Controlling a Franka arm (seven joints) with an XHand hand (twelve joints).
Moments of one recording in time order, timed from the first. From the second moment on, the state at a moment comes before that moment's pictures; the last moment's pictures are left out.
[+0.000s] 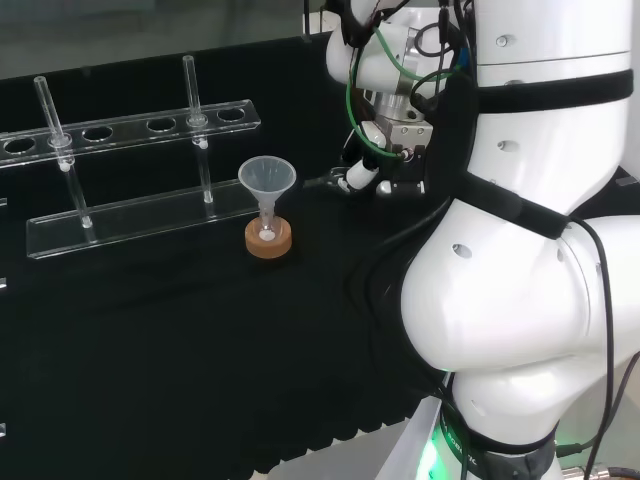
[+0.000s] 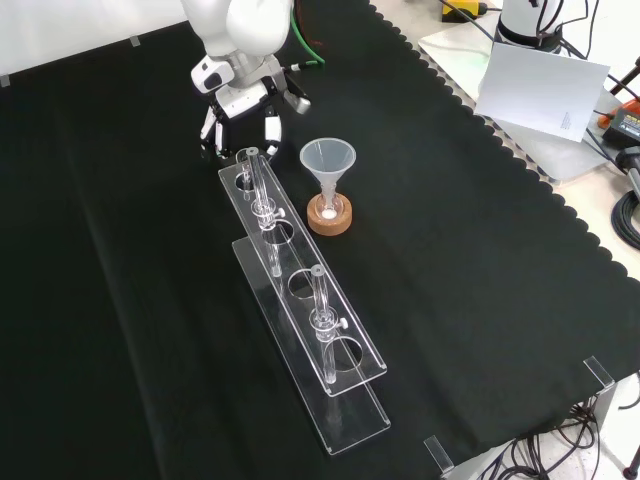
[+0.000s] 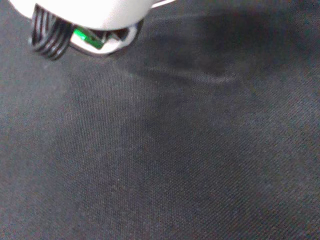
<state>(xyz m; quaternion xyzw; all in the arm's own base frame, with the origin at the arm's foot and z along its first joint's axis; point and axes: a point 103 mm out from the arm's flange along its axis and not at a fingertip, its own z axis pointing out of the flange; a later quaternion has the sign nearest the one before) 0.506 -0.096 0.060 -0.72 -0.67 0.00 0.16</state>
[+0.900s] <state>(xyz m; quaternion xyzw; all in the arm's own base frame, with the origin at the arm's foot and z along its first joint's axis) 0.505 -0.093 0.051 -0.72 -0.68 0.01 0.15</state>
